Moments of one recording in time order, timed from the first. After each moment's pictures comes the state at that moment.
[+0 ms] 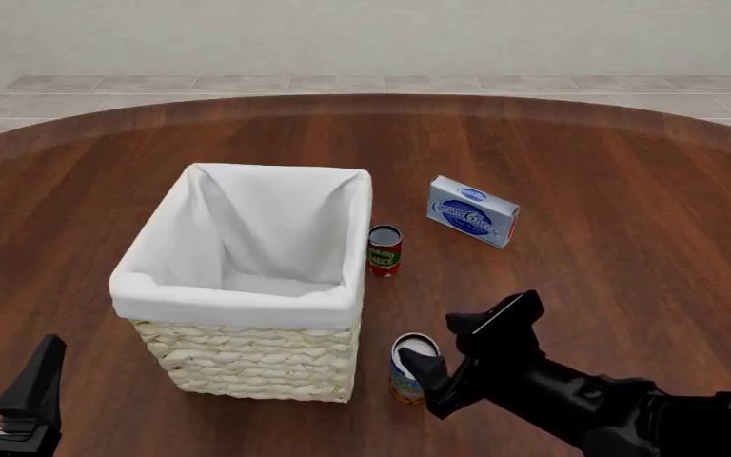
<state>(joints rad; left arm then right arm) 0.00 0.01 0.00 0.00 0.00 0.70 1.40 -0.35 -0.49 0.04</state>
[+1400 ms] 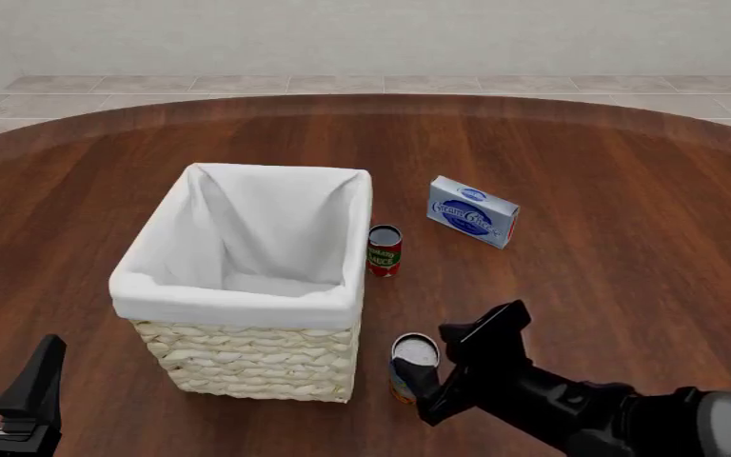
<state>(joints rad) 0.00 0.01 0.00 0.00 0.00 0.72 1.50 -0.35 -0.56 0.06</state>
